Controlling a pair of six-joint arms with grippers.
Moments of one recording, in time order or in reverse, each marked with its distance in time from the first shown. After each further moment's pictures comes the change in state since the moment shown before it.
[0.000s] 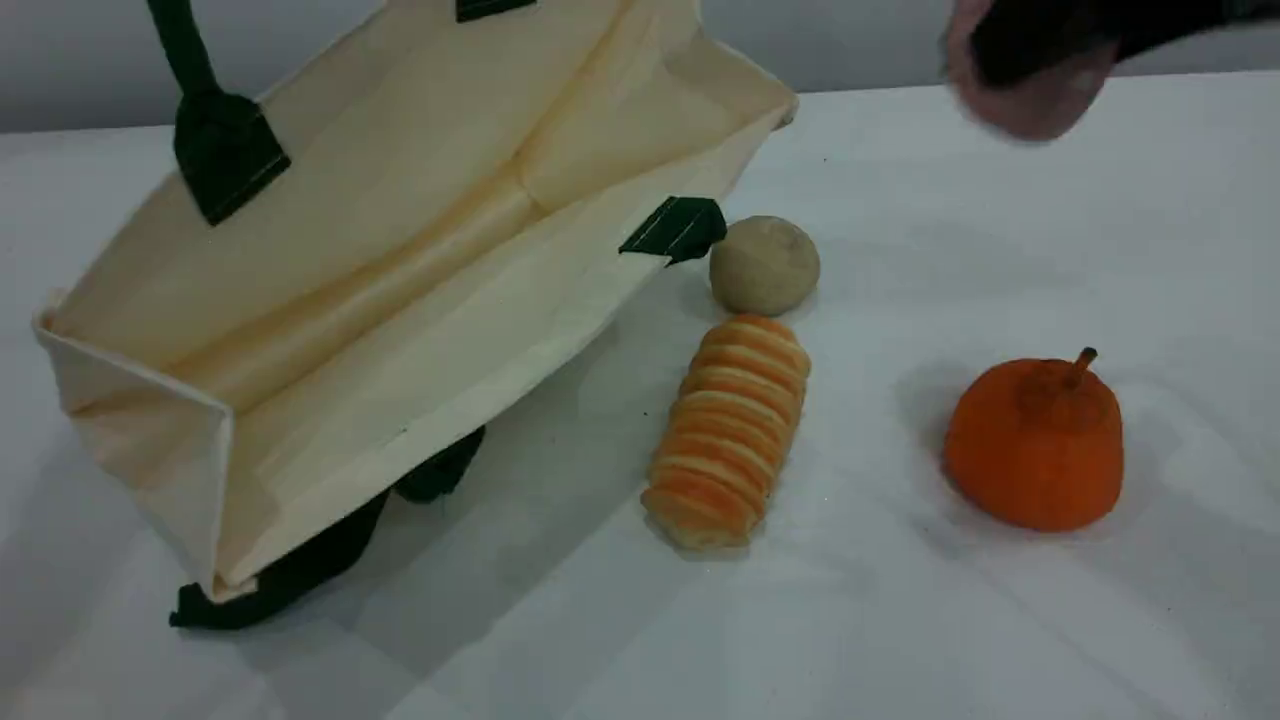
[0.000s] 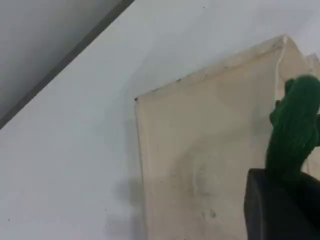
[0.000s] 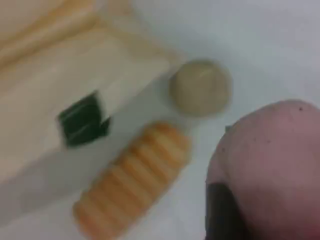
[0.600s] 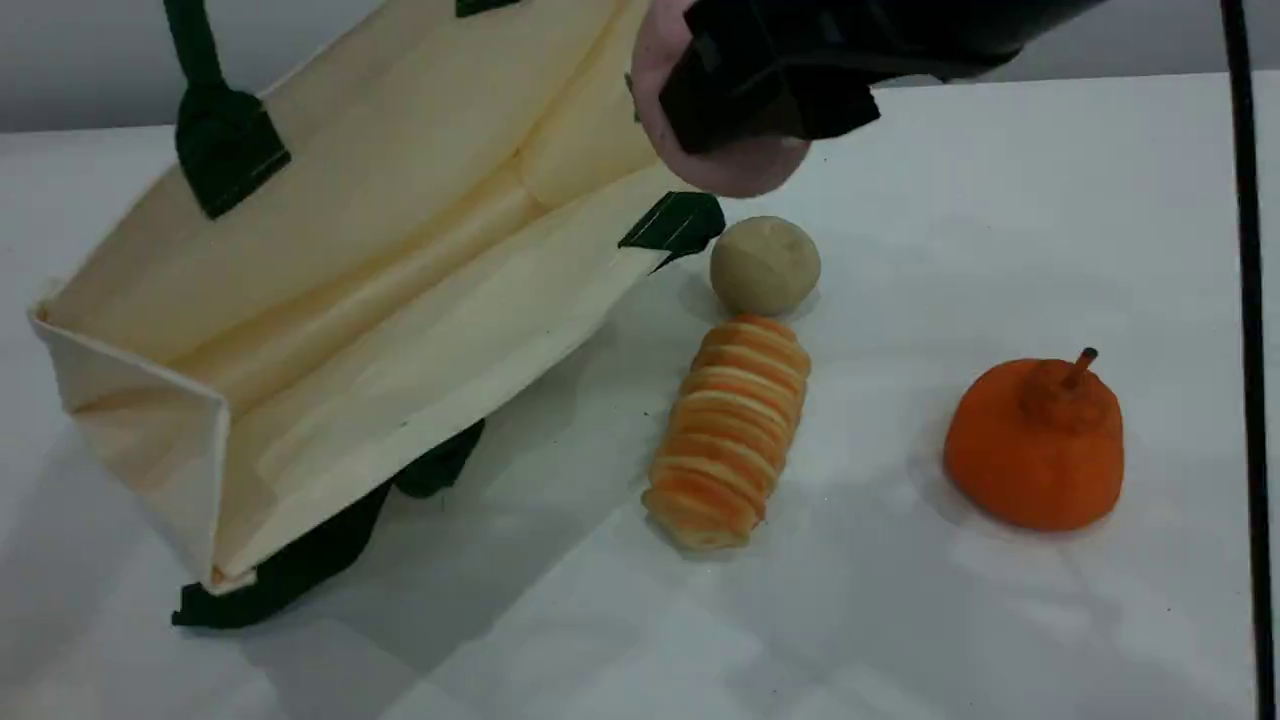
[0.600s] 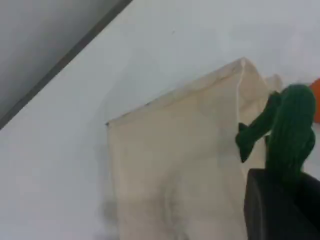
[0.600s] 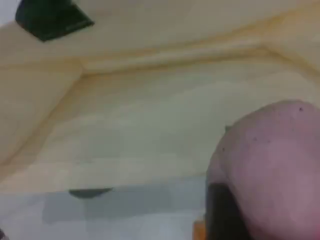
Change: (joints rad) left arm -0.021 0.000 0.001 -0.091 0.000 0.037; right arm 0.348 0.001 0.006 0.003 -0.186 -0.003
